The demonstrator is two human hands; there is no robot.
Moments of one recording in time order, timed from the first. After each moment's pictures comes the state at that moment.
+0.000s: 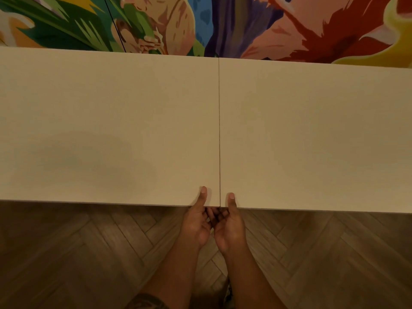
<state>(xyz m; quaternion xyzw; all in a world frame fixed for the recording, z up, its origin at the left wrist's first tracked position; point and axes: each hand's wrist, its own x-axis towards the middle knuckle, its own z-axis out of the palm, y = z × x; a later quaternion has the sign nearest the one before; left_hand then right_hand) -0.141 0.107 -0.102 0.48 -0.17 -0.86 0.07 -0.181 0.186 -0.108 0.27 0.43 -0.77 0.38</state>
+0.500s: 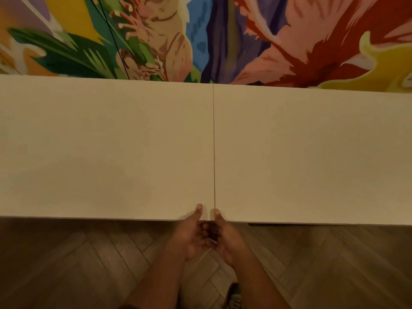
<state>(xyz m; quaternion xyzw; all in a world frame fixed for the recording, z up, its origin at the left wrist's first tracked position) -0.133 0.091 -0.074 0.52 -0.29 -0.80 -0.11 -0.196 0.200 -0.078 0.18 0.57 -0.61 0.52</state>
